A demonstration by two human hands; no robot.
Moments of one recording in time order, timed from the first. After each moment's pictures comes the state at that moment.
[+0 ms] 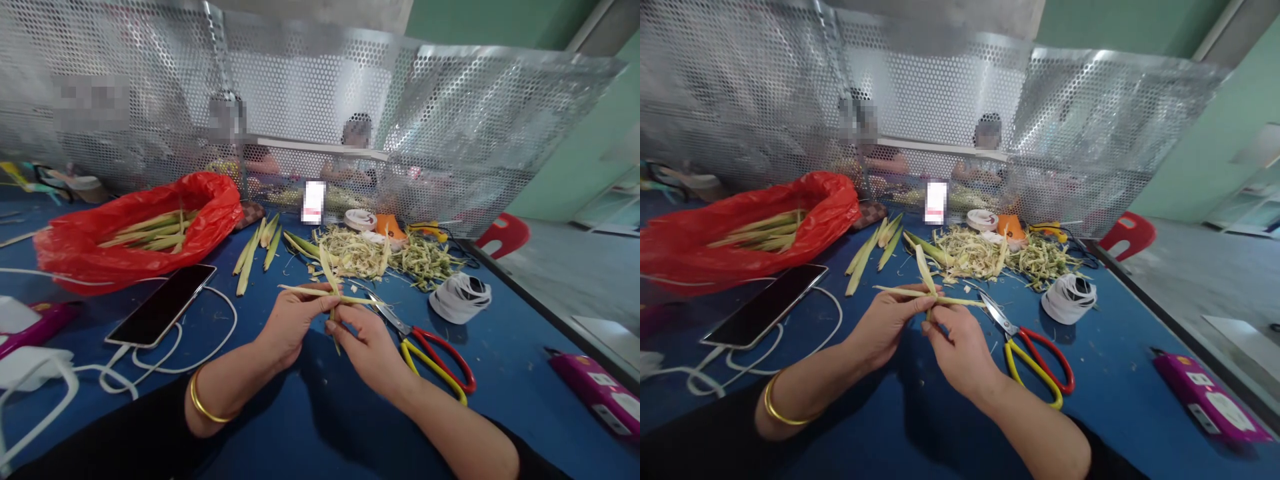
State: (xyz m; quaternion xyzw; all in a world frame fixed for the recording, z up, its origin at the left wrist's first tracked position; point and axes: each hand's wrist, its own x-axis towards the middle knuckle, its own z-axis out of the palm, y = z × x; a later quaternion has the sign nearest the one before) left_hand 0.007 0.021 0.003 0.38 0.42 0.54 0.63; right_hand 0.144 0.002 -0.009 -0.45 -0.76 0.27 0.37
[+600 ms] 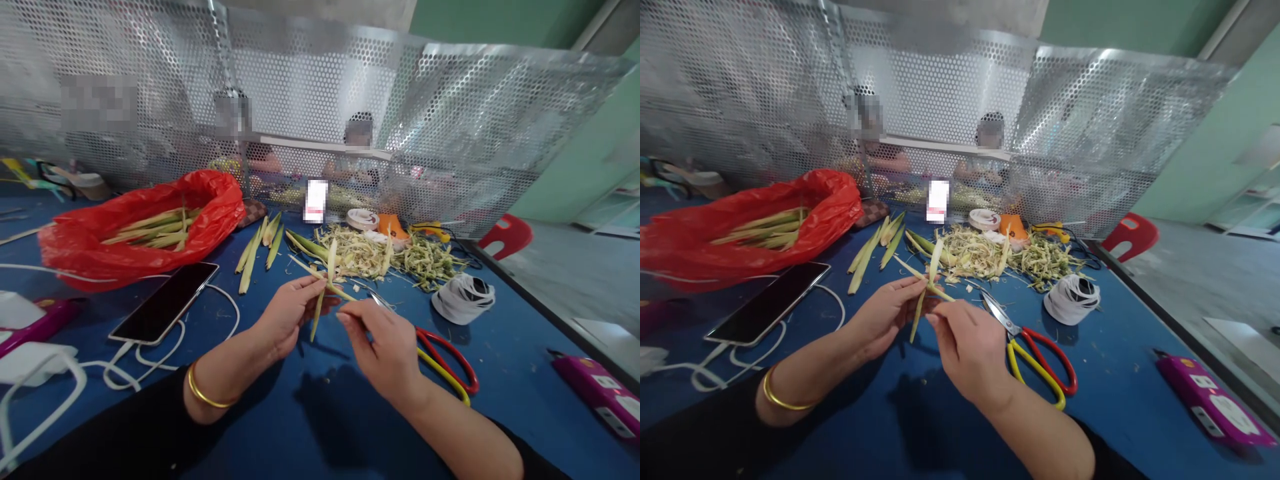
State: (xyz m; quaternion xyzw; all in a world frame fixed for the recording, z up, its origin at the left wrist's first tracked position) left_hand -0.006 0.032 0.005 0.34 0.42 0.47 0.69; right_hand 0.151 -0.004 -0.005 -0.44 -0.79 0.07 0.42
